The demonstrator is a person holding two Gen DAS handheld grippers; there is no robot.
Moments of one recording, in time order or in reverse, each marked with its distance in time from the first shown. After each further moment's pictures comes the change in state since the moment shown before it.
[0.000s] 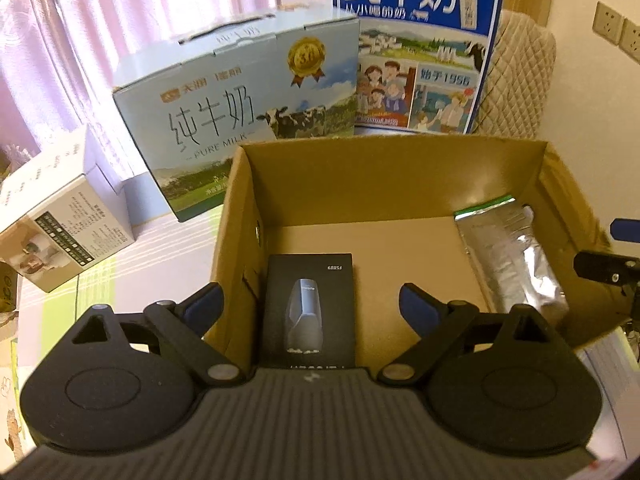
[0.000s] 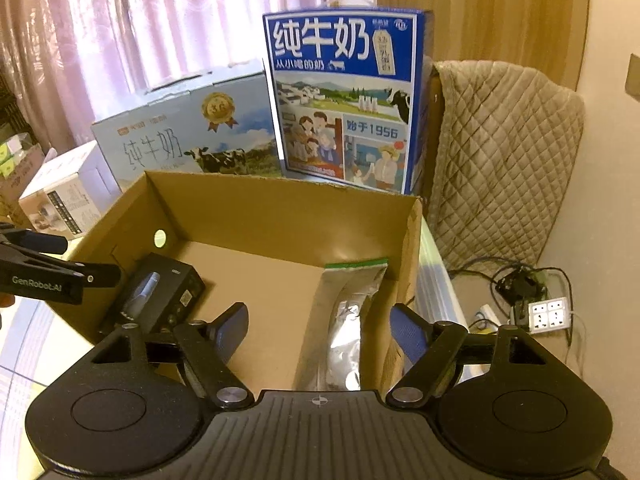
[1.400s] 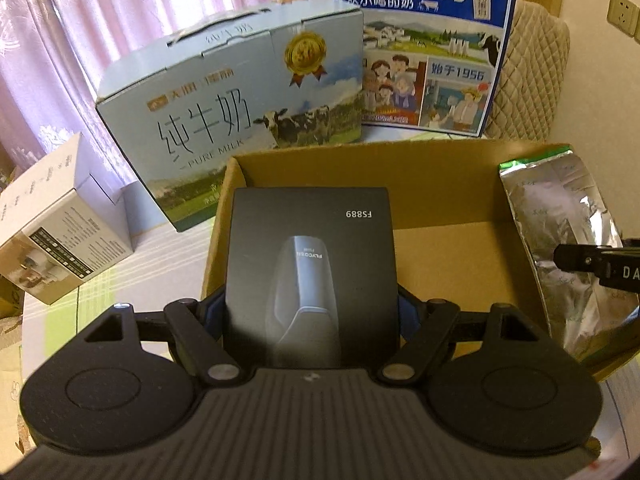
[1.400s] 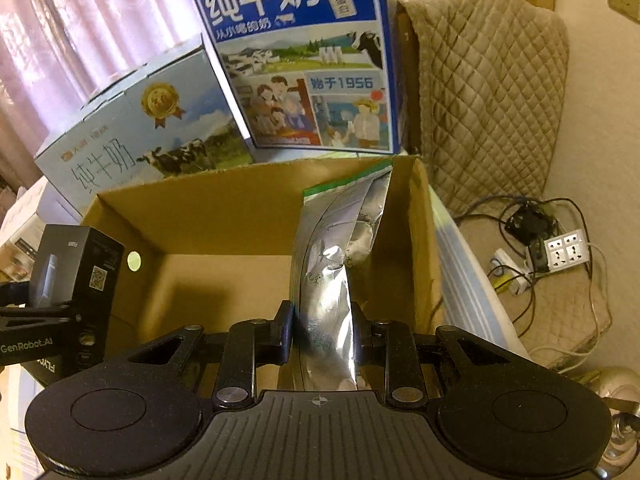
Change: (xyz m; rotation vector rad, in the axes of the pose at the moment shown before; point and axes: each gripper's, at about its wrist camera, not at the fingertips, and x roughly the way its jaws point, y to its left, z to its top) left arm 0.034 -0.007 0.020 0.016 0.040 0.040; right arm 0.065 -0.017 0.019 0.206 0.128 -0.011
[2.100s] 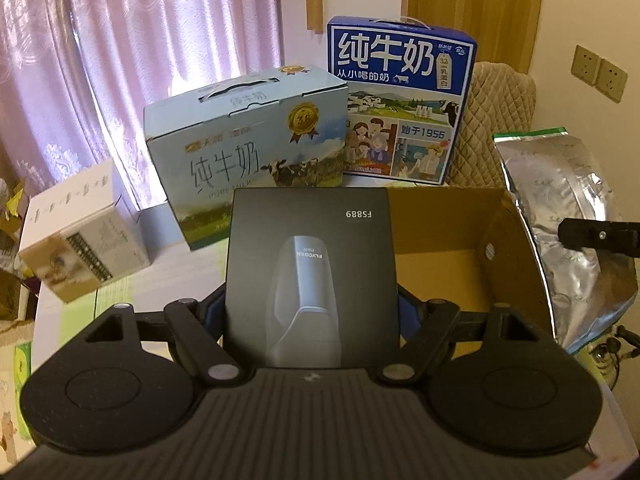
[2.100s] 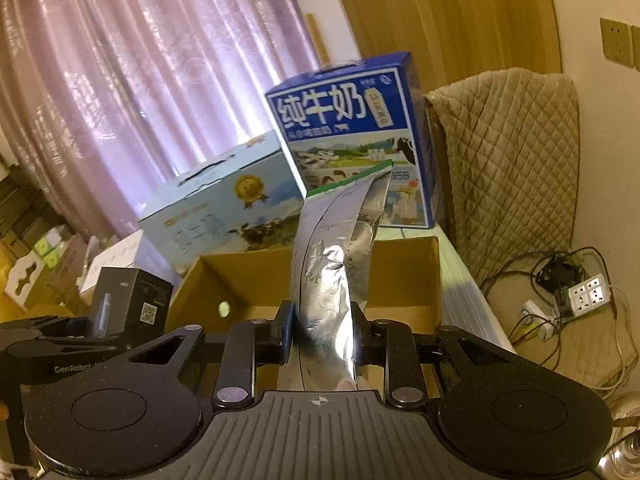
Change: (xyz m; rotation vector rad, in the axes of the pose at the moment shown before) left arm -0.098 0.000 -0.017 -0.045 -0.148 -0.050; right arm -0.117 0.003 -0.003 0.005 -0.213 0.177
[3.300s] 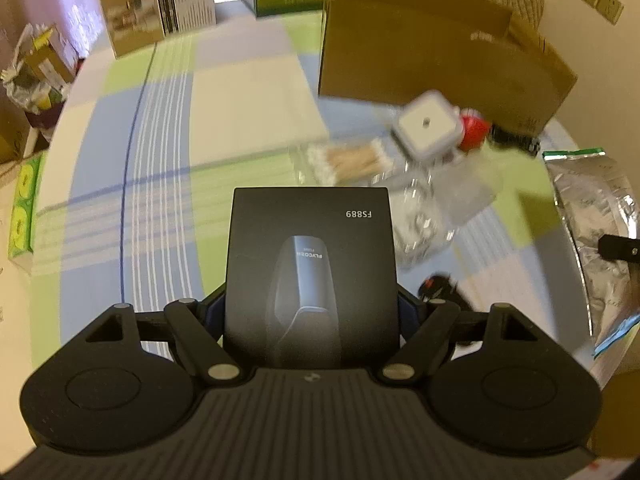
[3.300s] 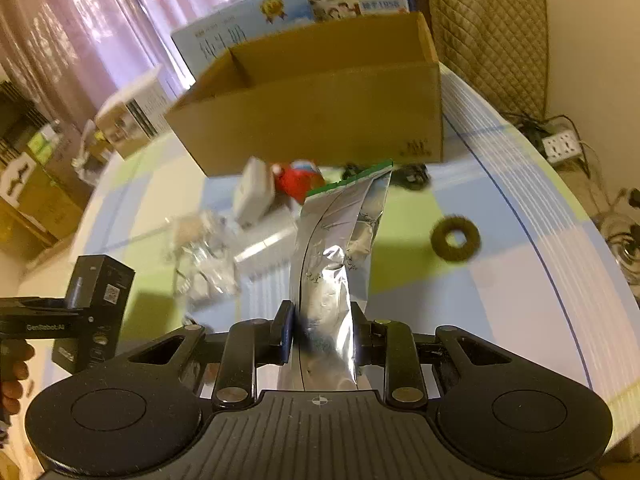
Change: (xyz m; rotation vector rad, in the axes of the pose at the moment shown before) left arm -0.092 0.082 -0.259 -0.113 0.261 -0.054; right arm -0.090 0.057 -0.244 -0.010 0.236 -0.069
